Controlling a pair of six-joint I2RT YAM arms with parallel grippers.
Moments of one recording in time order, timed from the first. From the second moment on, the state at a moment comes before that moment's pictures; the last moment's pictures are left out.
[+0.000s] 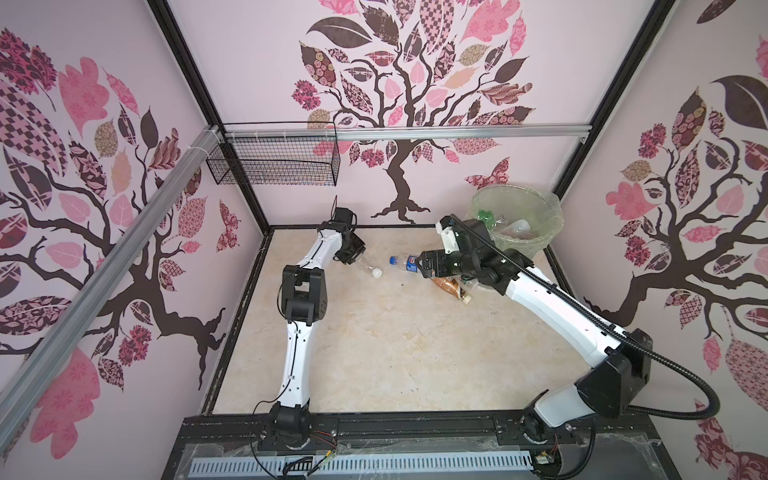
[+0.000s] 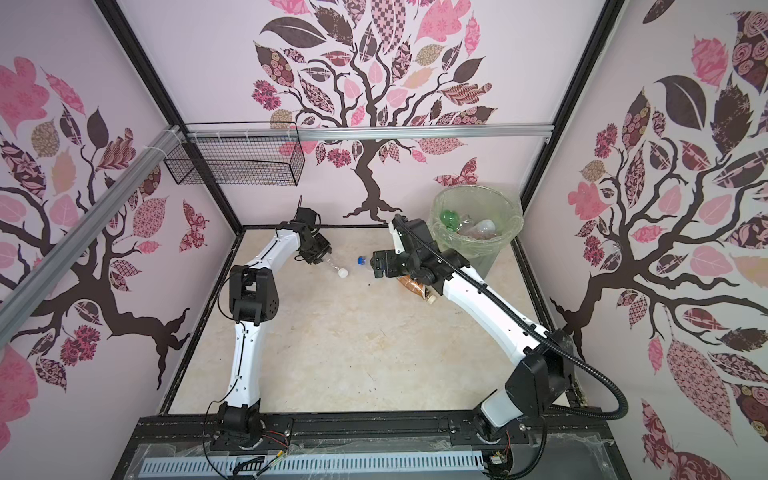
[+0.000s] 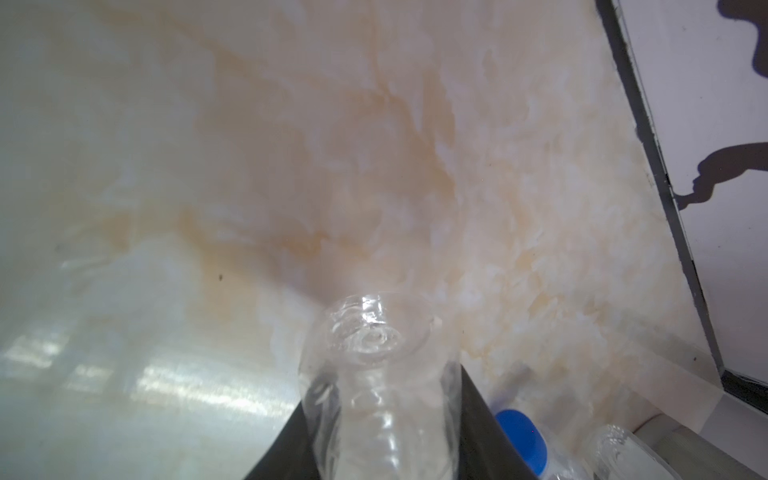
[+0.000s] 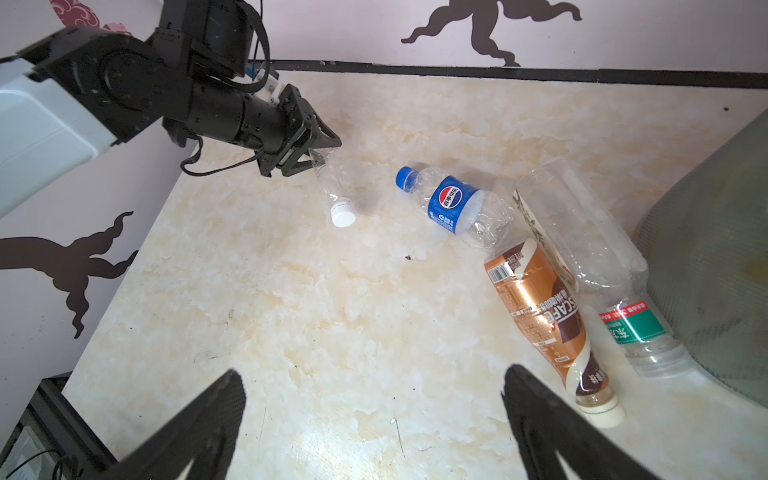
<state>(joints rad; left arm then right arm) -0.15 2.45 2.20 -0.90 0.18 -0.92 0.58 1.52 1.47 -0.62 -0.06 0.36</state>
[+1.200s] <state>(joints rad) -0.35 1.67 1.62 -0.79 0.39 -1.09 0.62 1.65 1.59 -0.62 -0.41 0.64</state>
